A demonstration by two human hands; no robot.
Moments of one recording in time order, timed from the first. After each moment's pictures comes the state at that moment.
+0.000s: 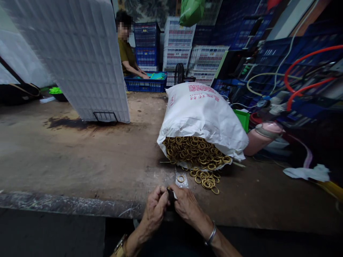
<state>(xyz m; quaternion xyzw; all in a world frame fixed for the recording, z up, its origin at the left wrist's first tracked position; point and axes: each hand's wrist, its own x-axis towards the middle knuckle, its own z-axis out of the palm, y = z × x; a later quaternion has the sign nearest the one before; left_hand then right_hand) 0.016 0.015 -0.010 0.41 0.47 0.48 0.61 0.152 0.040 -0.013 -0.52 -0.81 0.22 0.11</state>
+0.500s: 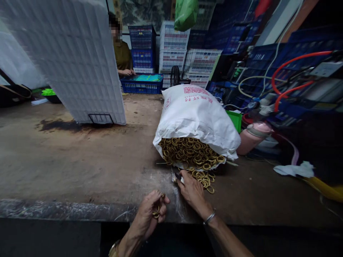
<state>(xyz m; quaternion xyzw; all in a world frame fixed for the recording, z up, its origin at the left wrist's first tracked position) 0.012 0.013 -0.001 0.20 0.38 0.46 0.78 0.181 0.070 -0.023 -0.66 -0.73 0.08 0.14</state>
